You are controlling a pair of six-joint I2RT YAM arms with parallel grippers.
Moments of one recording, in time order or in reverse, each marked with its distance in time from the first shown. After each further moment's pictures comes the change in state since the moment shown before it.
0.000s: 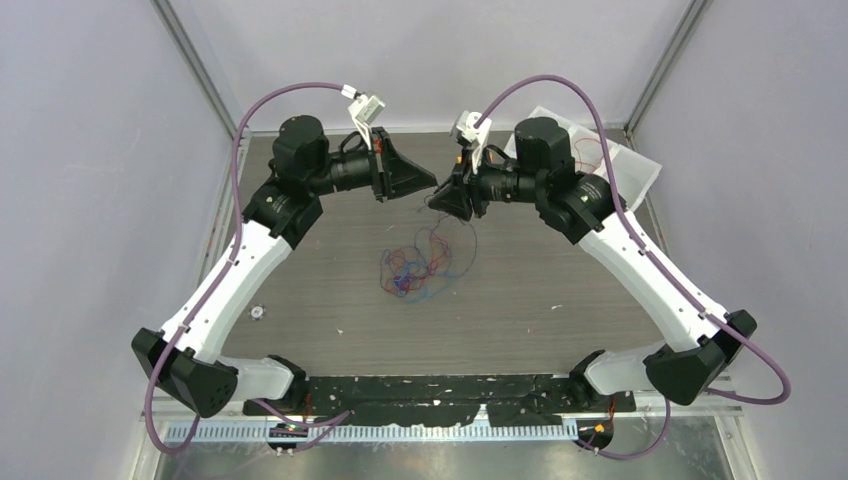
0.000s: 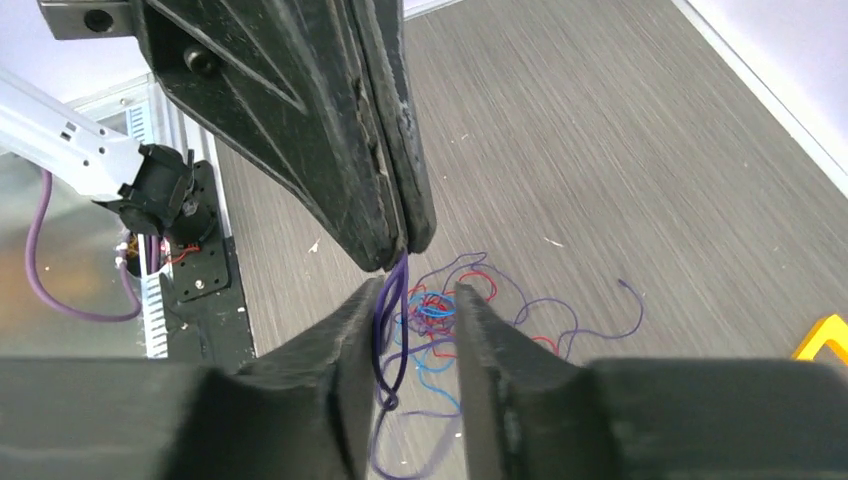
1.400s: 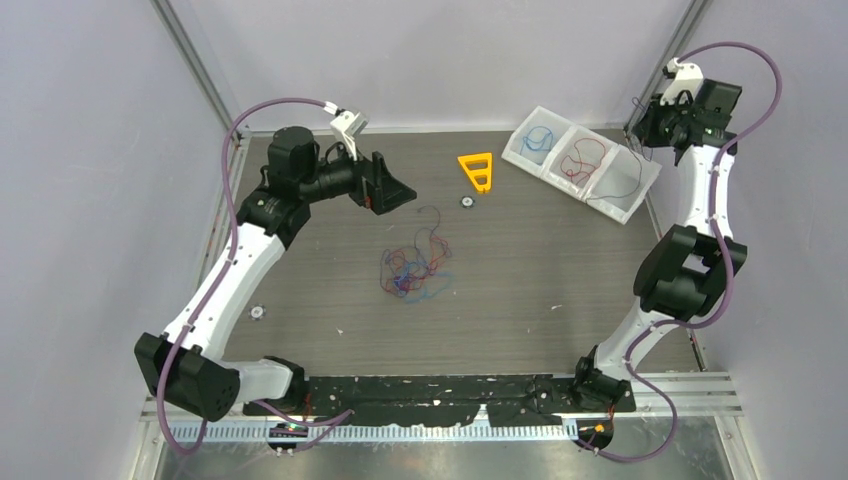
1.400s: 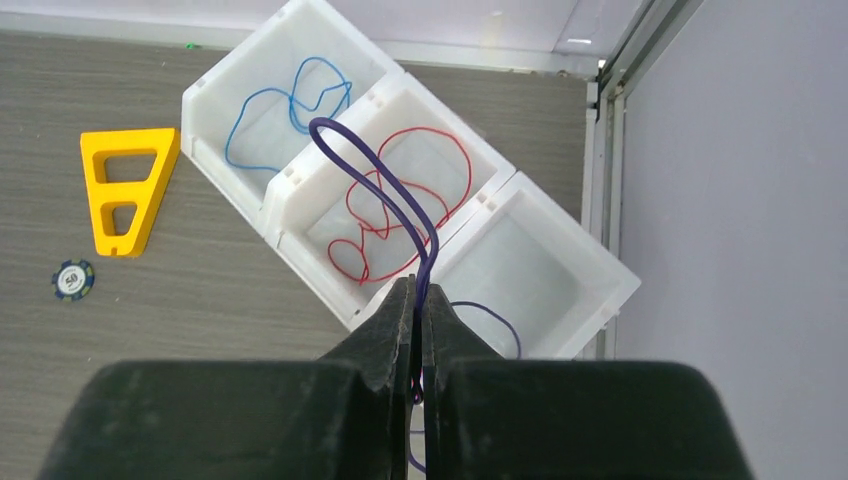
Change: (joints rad) left arm 0.141 -0.021 -0.114 -0.132 -0.103 0.213; right arm -1.038 0.456 0.225 0.027 0.127 -0.137
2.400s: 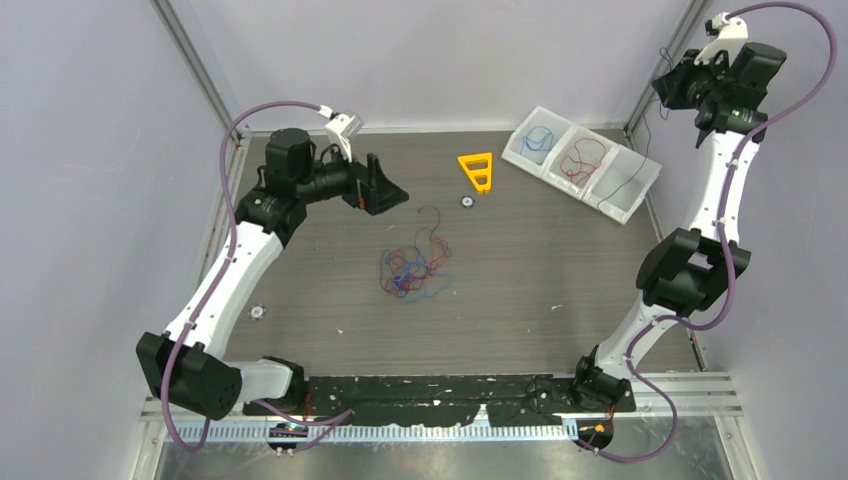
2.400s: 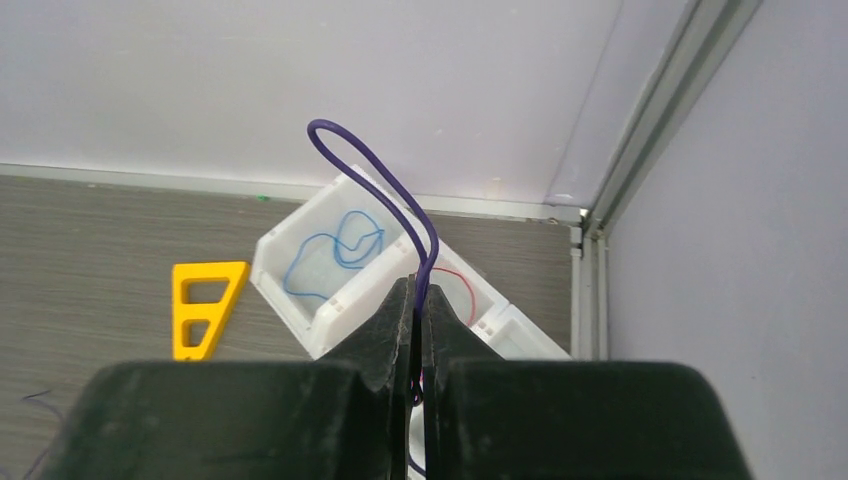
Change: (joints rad) left arm 0.046 0.004 -0.023 -0.047 -0.011 0.035; right arm -0.036 0.074 0.293 0.042 -0.093 0.143
